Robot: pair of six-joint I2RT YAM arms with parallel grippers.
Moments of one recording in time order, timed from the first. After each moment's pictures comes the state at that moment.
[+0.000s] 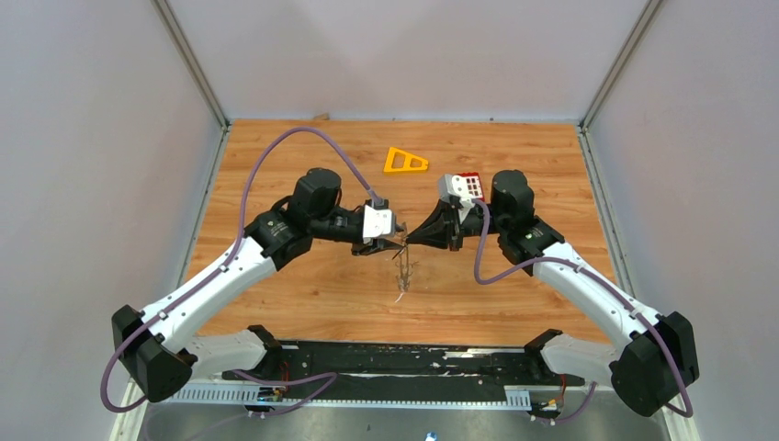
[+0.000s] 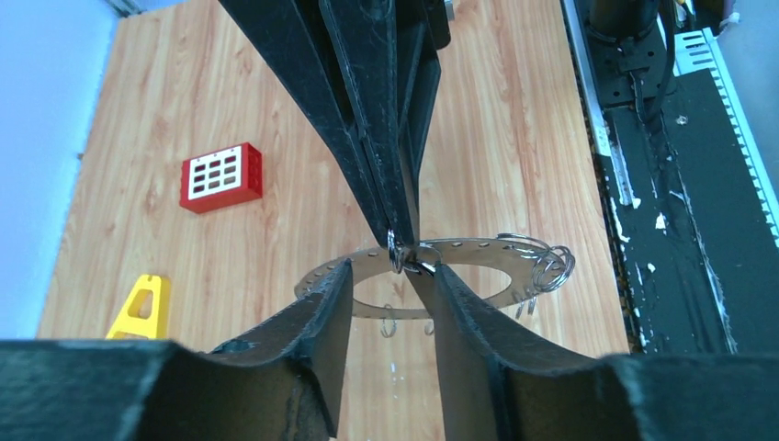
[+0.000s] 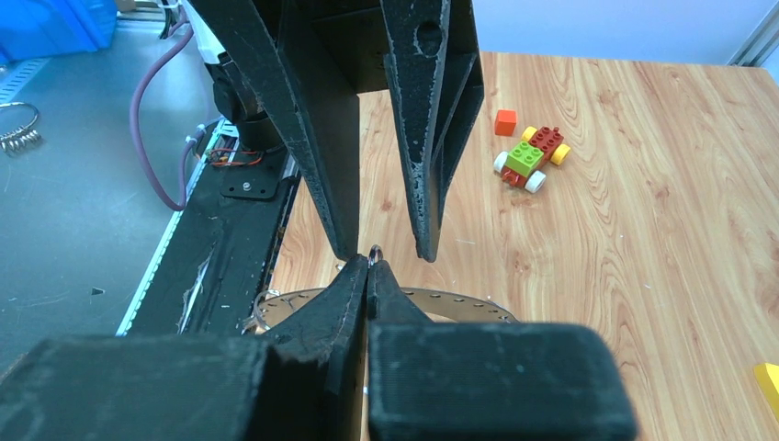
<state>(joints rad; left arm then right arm) -0.73 1.15 1.09 -0.42 0.73 0.63 0.55 1.15 0.86 0.13 -1.10 -0.17</state>
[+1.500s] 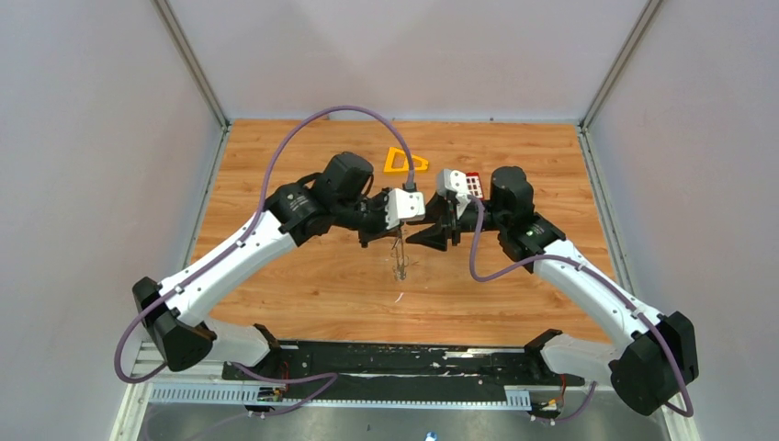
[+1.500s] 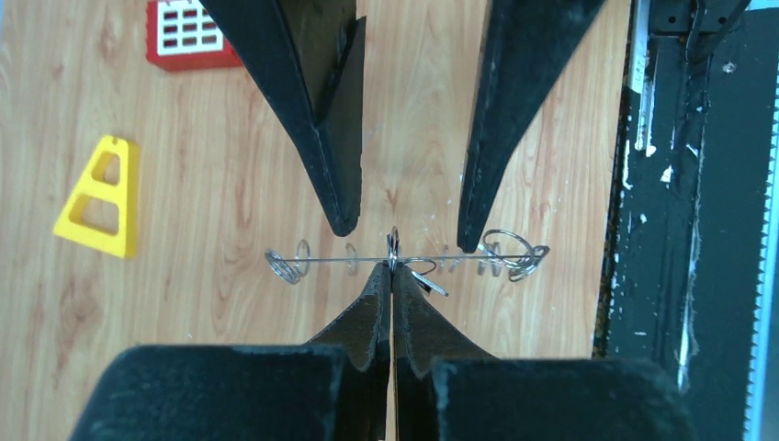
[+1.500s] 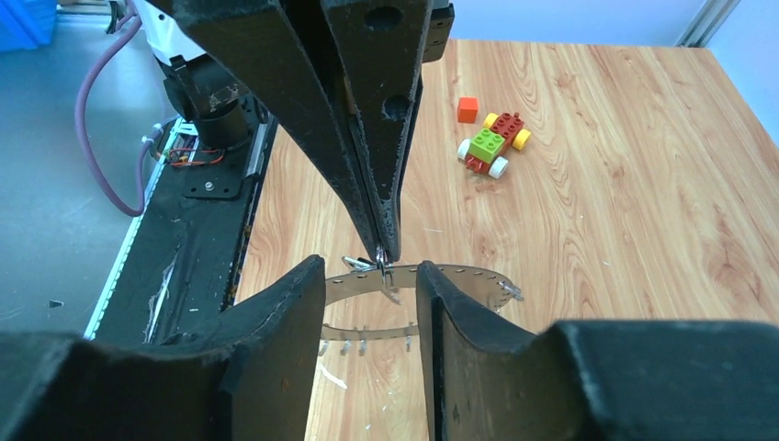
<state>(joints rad) -0.81 1.32 1.38 -0.76 0.44 0.57 0.55 1.16 0.90 0.07 -1.01 -0.21</state>
